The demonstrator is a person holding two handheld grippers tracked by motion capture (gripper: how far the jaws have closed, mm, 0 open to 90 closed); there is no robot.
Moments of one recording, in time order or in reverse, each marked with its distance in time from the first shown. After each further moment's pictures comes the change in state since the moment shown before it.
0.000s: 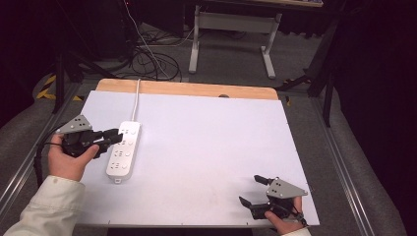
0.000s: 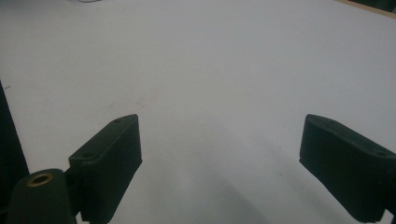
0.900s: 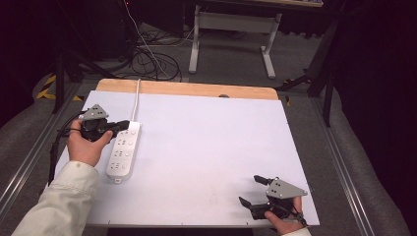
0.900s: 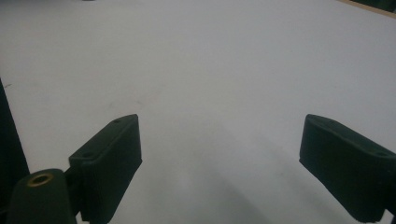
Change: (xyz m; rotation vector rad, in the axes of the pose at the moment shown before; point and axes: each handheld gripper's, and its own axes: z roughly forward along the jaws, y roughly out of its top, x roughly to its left) left arm 0.028 0.008 0.051 0.053 0.076 0.024; right arm 0.001 0.000 0.000 0.003 0.002 -0.004
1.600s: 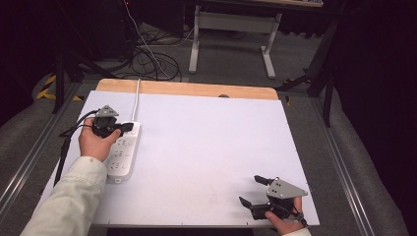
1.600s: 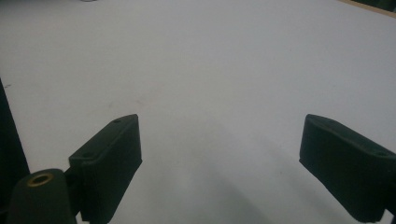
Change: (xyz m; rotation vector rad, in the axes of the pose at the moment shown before) left arm 0.016 -0.011 0.038 0.125 0.014 -0.046; right arm -0.001 -0.001 -0.001 0.001 -0.001 0.003
